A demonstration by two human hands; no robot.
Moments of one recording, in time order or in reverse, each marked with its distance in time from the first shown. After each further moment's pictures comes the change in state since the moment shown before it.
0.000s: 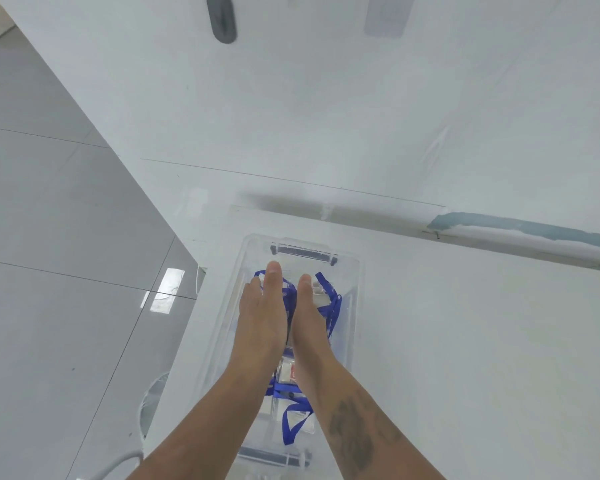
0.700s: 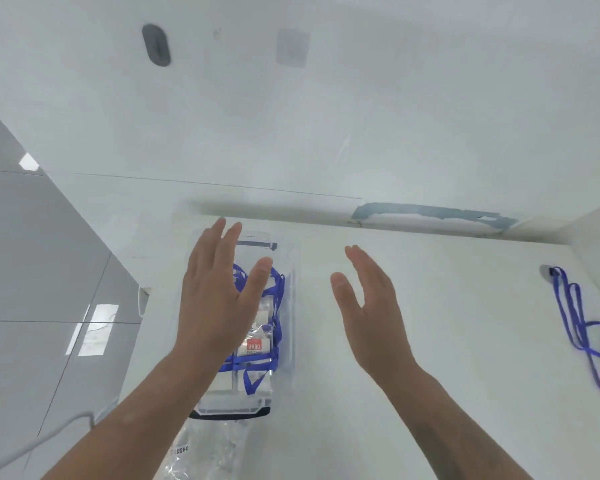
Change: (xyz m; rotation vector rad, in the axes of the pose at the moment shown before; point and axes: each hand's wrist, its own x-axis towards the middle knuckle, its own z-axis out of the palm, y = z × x) left_hand -0.042 0.000 -0.030 0.566 0.042 0.922; right_hand -0.131 -0.049 -0.125 -0.909 0.291 -0.840
